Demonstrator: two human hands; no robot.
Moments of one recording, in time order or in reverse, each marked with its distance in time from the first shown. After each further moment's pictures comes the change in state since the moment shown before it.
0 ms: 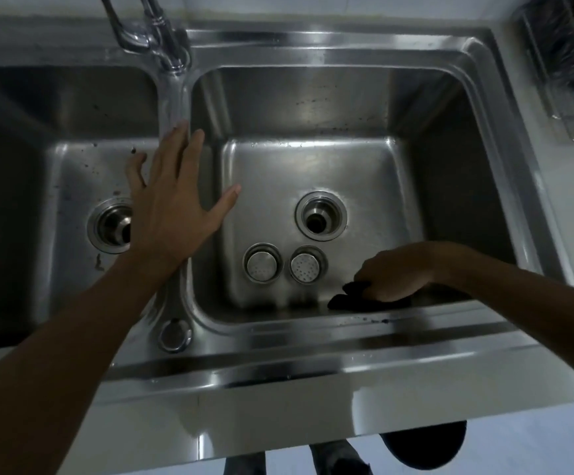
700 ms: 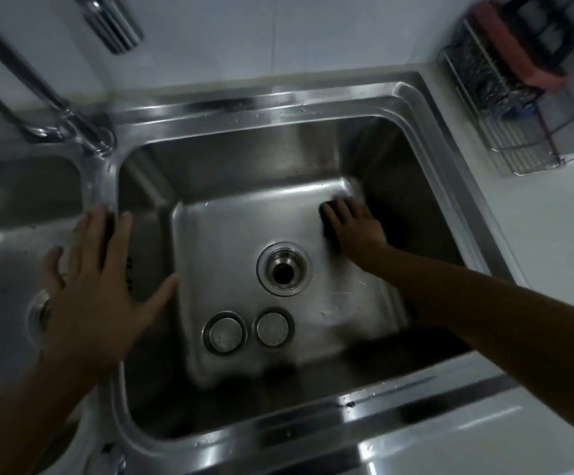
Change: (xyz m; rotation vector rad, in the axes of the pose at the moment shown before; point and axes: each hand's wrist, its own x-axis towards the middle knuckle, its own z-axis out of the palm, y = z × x) left_hand 0.007 -0.017 0.022 0.019 -0.037 -0.034; right_hand 0.125 0.140 -0.032 -0.005 0.829 0.455
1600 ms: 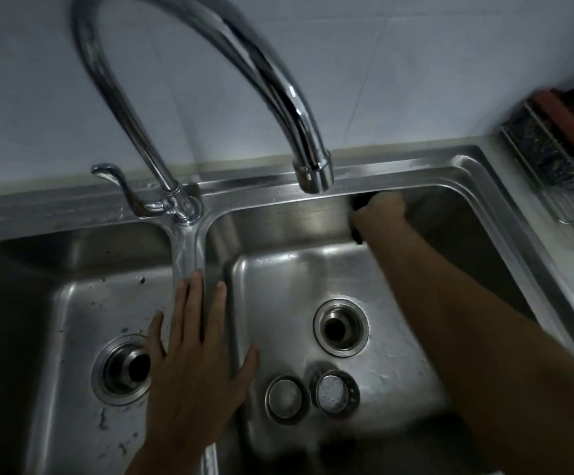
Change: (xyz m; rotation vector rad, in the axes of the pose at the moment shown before) left_hand -0.003 0.000 0.005 0.155 0.049 0.085; right_hand 0.094 -0.083 -0.152 0.978 0.116 0.715
